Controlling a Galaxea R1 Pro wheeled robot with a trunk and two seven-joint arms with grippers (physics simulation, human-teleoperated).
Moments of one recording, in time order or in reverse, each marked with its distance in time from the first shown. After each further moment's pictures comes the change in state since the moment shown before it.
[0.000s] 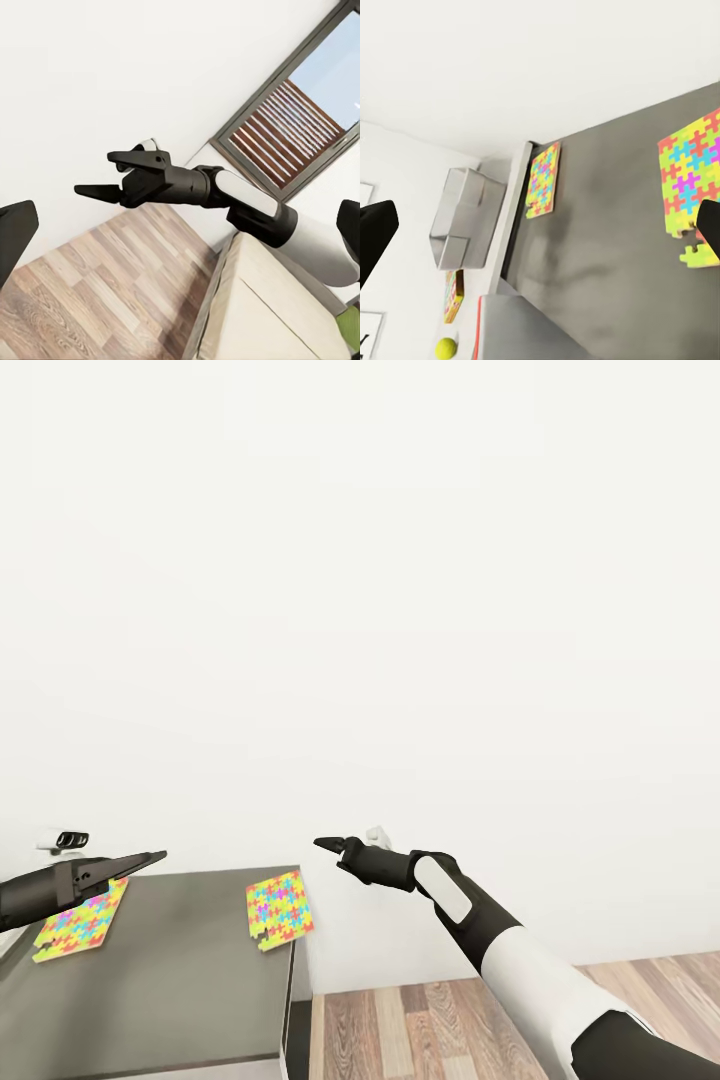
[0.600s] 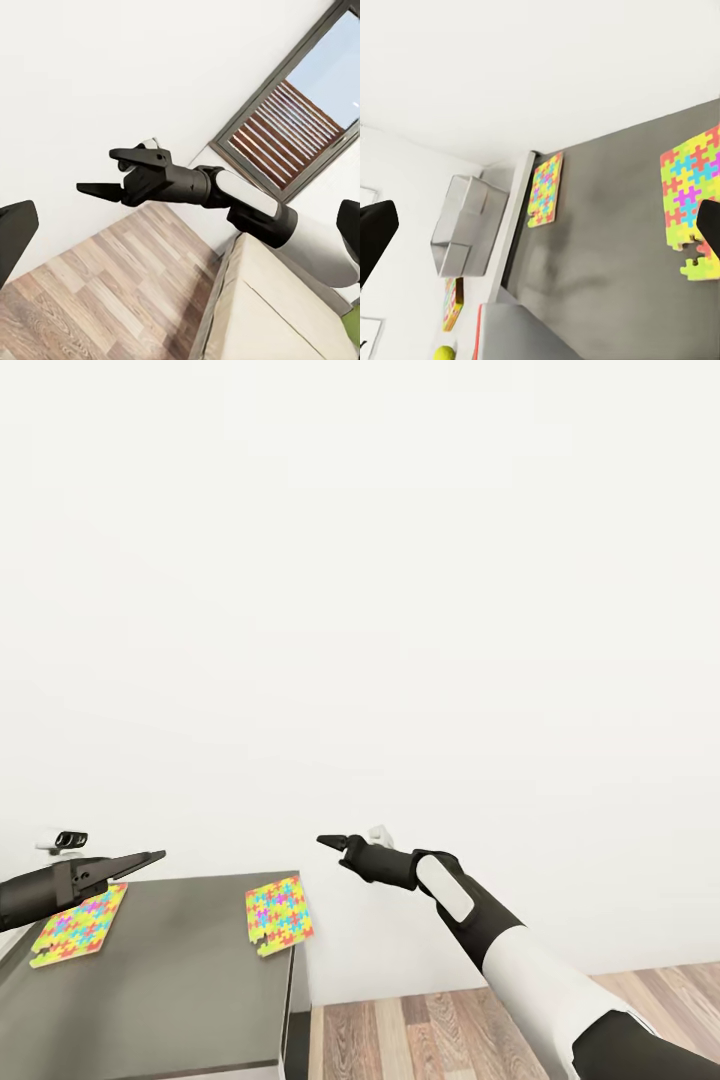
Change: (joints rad) left arm 0.000 0.000 0.003 0.000 0.000 0.000 0.000; right arm 0.000 -0.003 -0.018 0.000 0.002 0.000 0.000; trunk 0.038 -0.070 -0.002
